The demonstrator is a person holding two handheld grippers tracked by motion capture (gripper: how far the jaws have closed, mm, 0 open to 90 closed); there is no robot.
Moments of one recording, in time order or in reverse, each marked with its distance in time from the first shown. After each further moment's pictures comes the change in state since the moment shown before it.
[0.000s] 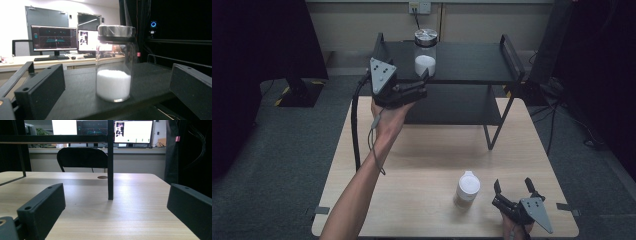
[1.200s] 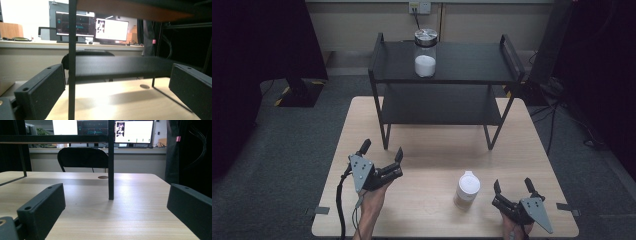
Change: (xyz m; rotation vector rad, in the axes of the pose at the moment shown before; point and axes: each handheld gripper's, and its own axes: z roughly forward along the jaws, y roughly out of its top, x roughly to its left) left arm -0.014 -0.168 -0.131 0.025 0.147 -0.027; right arm 0.000 0.000 0.000 0.000 0.003 0.000
